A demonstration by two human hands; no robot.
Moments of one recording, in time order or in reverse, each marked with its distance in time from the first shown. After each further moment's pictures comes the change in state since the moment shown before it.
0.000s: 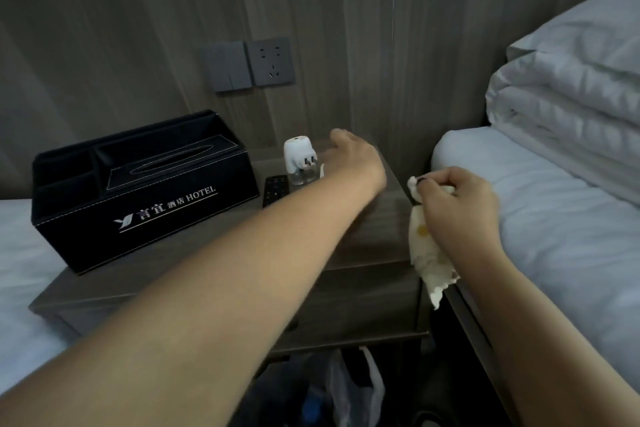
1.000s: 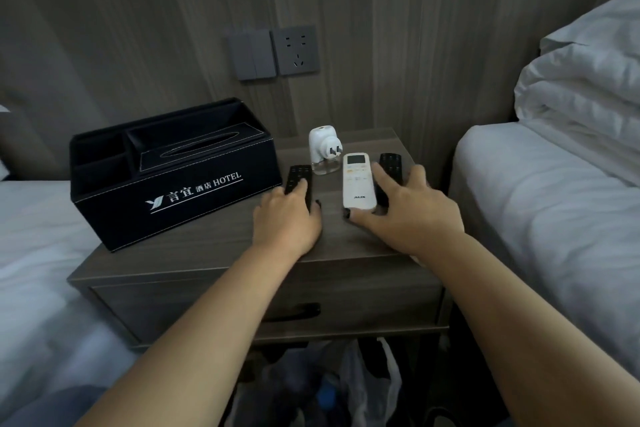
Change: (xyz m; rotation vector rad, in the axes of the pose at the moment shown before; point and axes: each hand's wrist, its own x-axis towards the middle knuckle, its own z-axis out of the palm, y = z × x) left_hand -0.060 -0.146 0.013 -0.002 0.048 -0.008; right_hand -0.003 0.003 0.065 -0.936 -0.524 -0.250
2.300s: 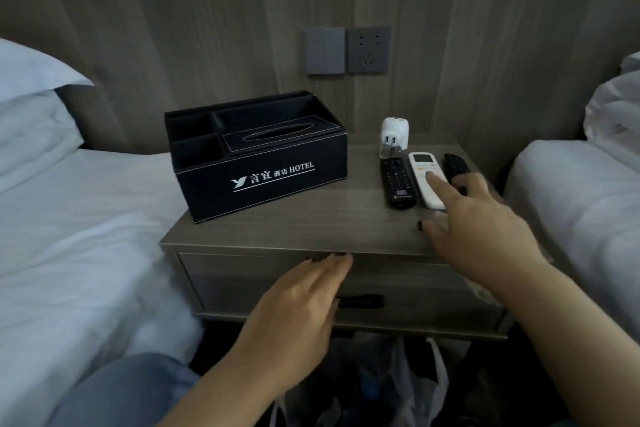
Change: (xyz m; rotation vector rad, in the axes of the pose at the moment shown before) left_hand -0.140 -0.103 -0.020 -0.205 0.170 0.567; right_hand -0.045 -0.049 -0.018 -0.029 0.112 -0.065
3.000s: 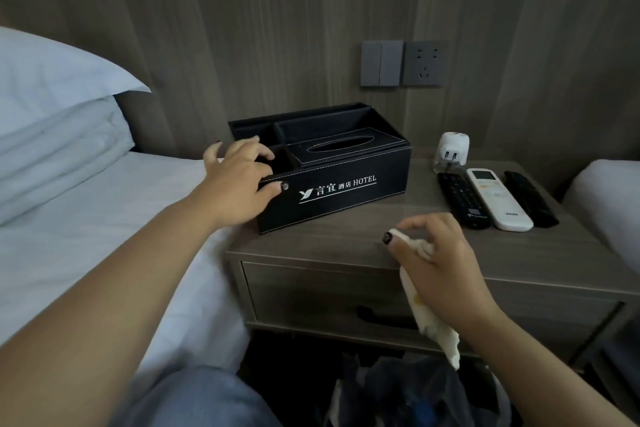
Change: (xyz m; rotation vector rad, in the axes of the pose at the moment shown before) left_hand 0.069 -0.181 -0.118 0.350 -0.019 -0.313; right_hand -0.015 -0.102 0.055 0.888 0.117 -0.087
